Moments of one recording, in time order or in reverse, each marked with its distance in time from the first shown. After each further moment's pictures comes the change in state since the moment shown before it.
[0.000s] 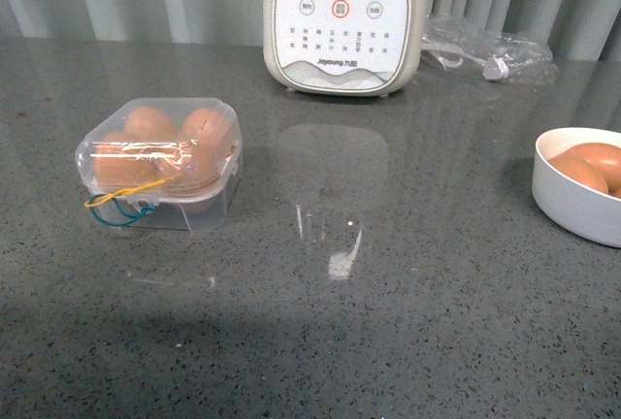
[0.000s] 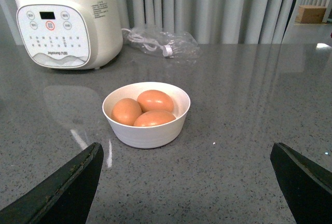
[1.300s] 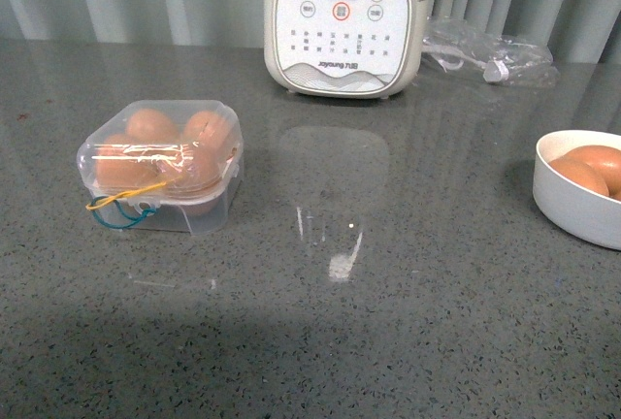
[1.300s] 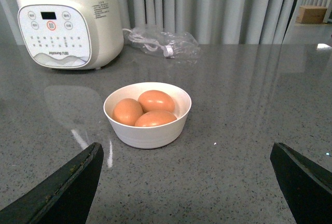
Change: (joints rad) left arm 0.000 -0.665 -0.111 -0.517 -0.003 0.001; right arm 0.000 0.000 0.000 0.000 0.000 0.000
